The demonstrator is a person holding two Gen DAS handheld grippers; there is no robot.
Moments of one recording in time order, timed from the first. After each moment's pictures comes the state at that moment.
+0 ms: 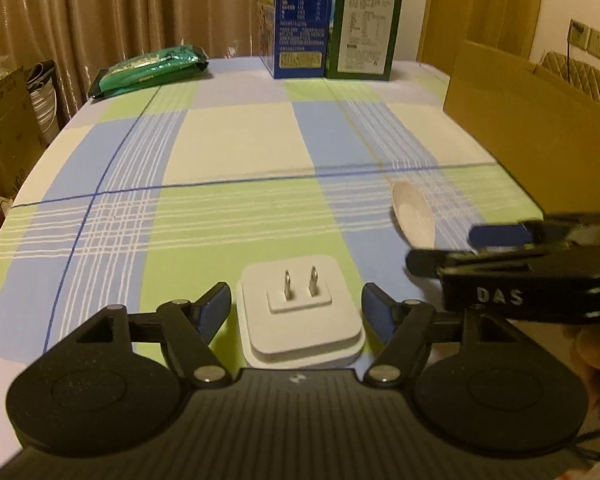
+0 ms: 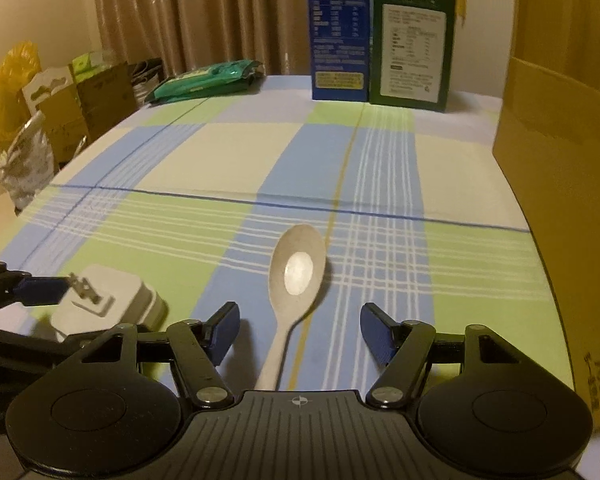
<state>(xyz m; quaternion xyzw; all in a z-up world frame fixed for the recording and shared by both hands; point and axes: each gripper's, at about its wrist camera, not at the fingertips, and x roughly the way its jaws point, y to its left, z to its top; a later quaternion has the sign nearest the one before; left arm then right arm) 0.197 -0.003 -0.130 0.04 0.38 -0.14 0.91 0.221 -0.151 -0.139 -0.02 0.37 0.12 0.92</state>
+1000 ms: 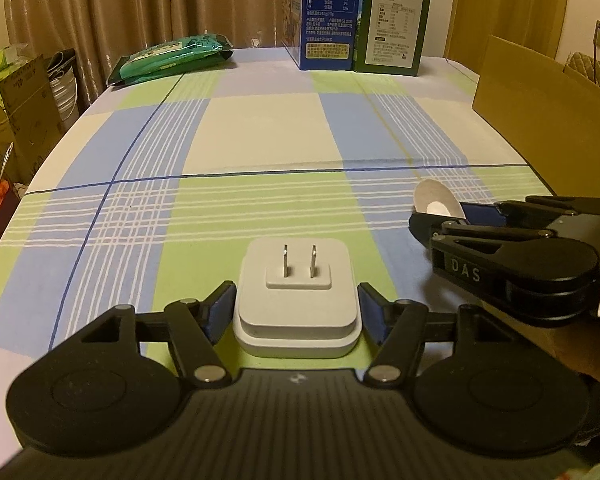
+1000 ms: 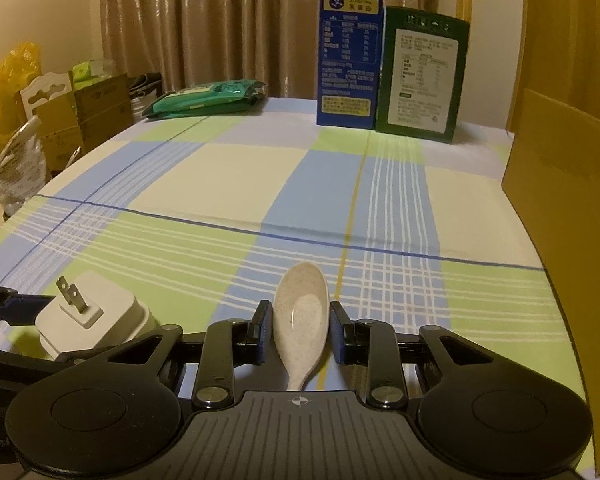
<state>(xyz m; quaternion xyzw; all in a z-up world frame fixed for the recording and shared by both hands) 0.208 0.000 -0.137 0.03 0.38 -0.10 0.92 0.237 -0.135 -0.148 -0.03 0.33 0.12 0.94</state>
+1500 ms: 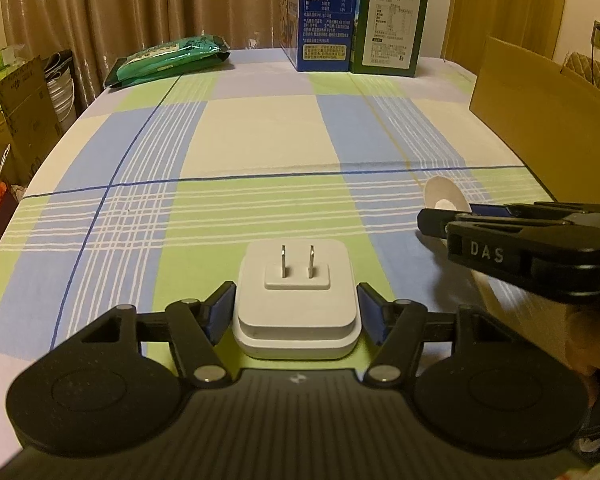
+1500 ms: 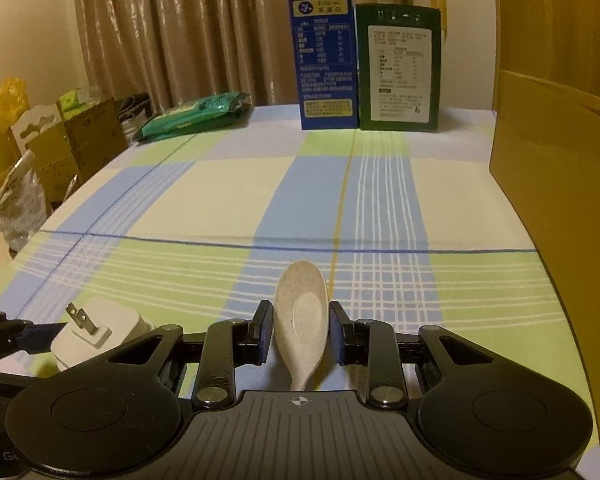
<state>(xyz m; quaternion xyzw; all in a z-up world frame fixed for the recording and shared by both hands) 0.211 -0.001 -0.134 0.03 0.38 -0.10 0.92 0.235 -0.149 -0.134 0.02 0.33 0.11 0.94</state>
